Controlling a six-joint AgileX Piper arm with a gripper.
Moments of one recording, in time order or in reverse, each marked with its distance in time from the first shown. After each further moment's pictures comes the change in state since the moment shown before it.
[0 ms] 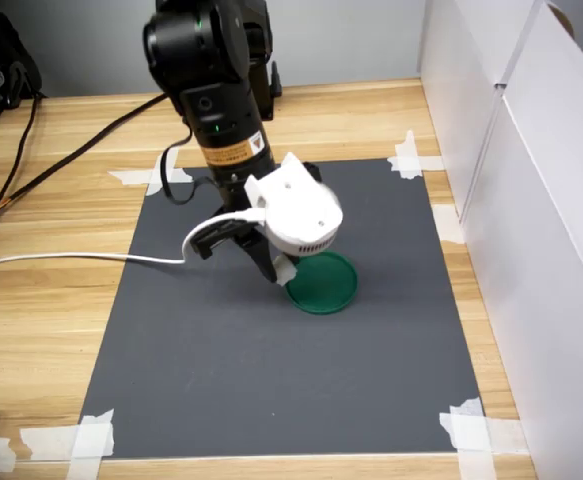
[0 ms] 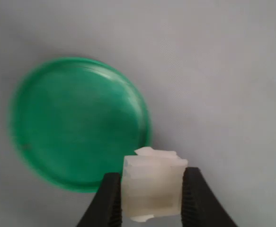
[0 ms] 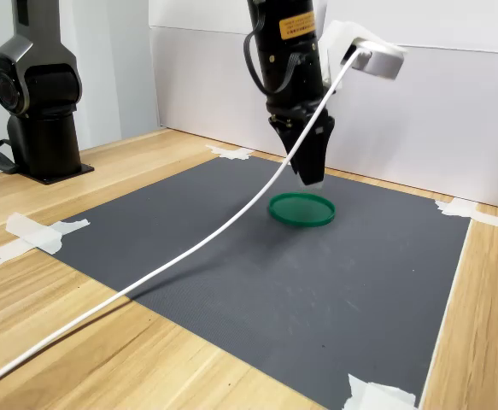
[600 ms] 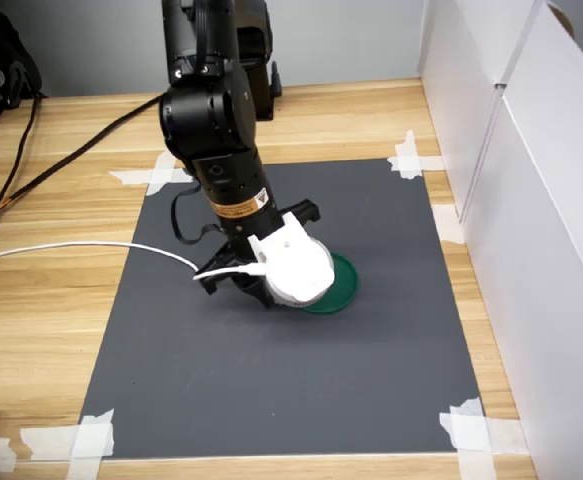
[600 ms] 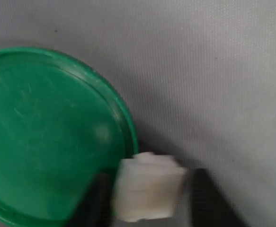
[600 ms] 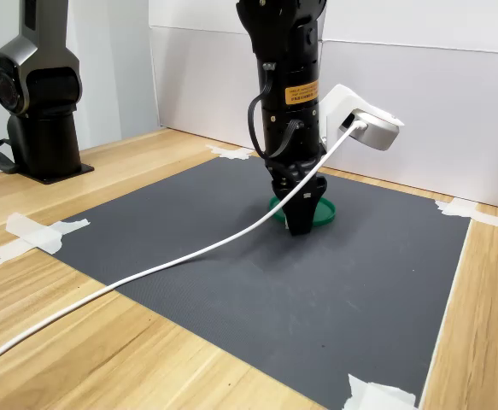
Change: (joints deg) arm -2.0 9.7 0.0 -1.1 -2.4 5.7
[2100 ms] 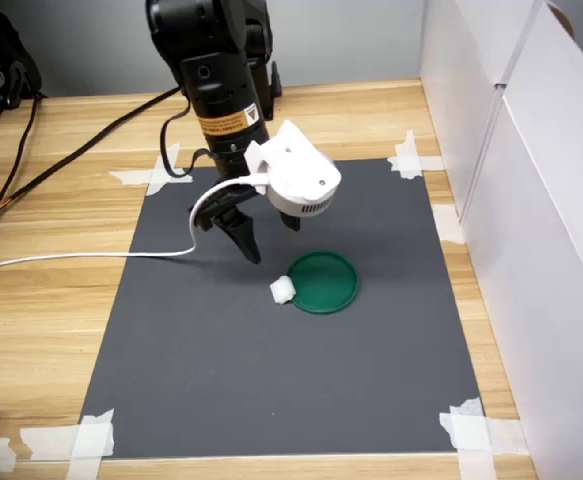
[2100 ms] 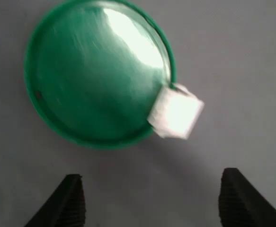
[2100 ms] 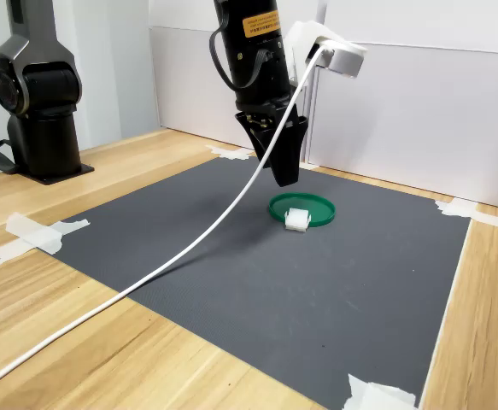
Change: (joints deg) arm 0.0 -13.3 8.5 1.6 -0.8 -9.2
